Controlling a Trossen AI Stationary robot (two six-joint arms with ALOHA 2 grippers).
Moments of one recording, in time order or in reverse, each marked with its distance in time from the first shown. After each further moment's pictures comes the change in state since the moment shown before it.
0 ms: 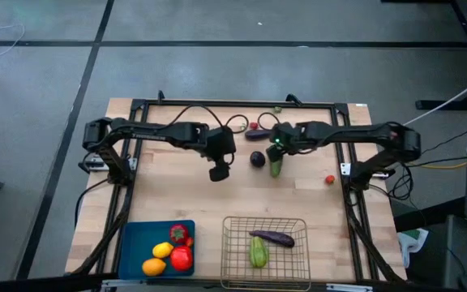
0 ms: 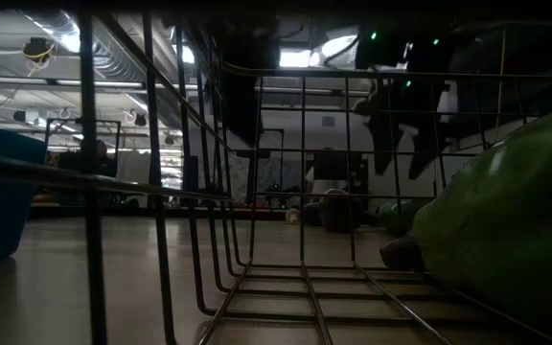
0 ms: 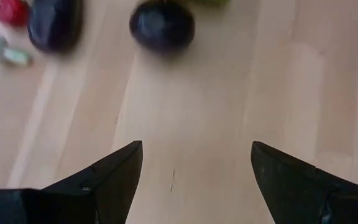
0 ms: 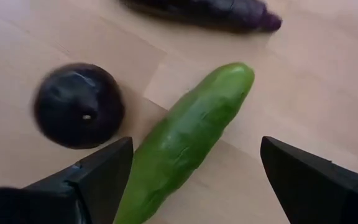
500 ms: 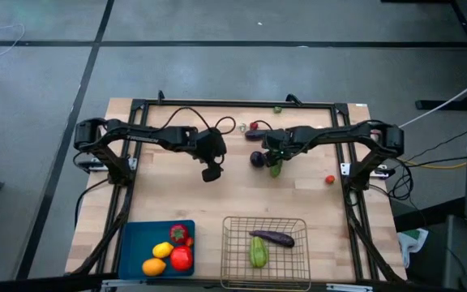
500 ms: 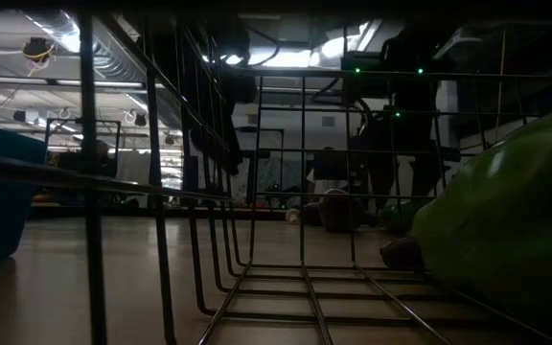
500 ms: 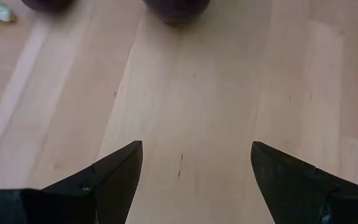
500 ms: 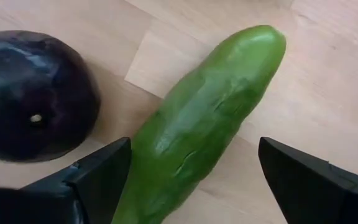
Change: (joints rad) left arm 0.038 -0.085 -0.274 0.246 0.056 -0.007; right arm 0.003 0.160 0.000 0.036 -0.024 0.053
